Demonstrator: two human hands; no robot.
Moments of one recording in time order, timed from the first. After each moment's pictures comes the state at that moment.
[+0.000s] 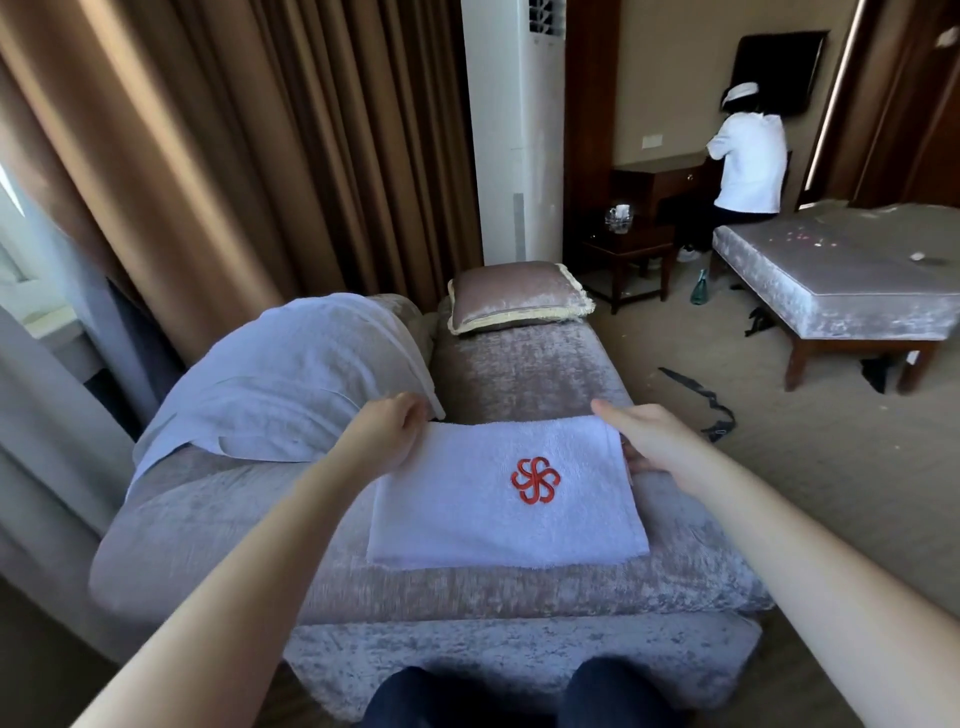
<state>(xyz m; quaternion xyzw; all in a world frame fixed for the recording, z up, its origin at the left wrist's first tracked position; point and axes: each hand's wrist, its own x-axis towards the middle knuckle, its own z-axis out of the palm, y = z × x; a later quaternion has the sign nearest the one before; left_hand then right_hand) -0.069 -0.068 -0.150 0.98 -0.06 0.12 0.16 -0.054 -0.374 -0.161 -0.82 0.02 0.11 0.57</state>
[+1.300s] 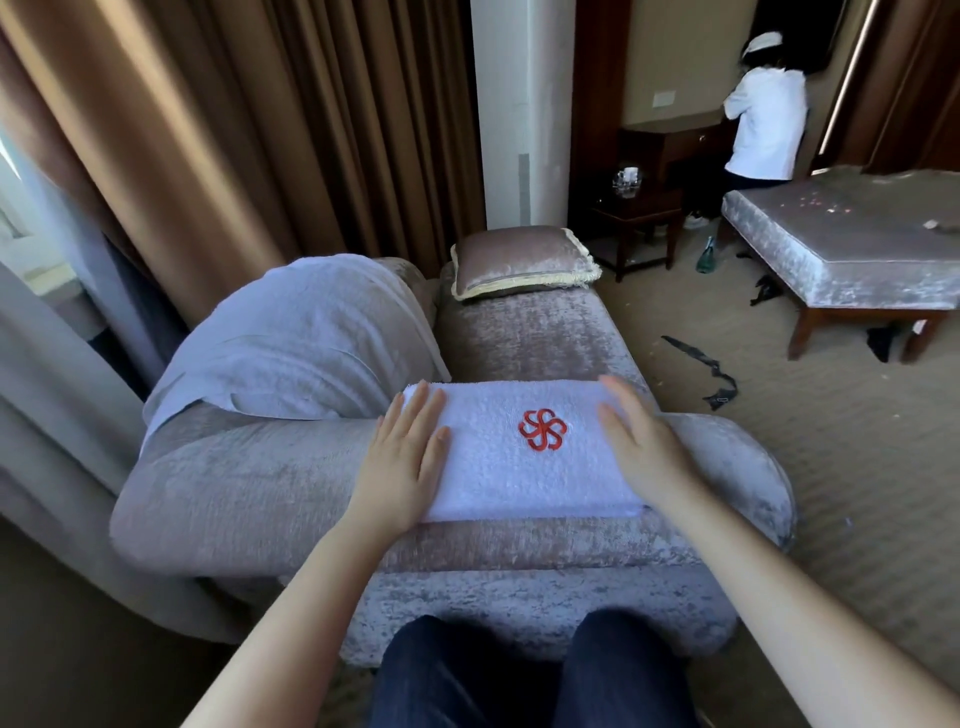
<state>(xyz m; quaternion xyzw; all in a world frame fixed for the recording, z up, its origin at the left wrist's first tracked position) -0.131 -0.074 -0.219 0.94 -0.09 0.20 0.24 -0.092 -0.344 -0.215 -0.88 -0.10 -0.09 0.46</state>
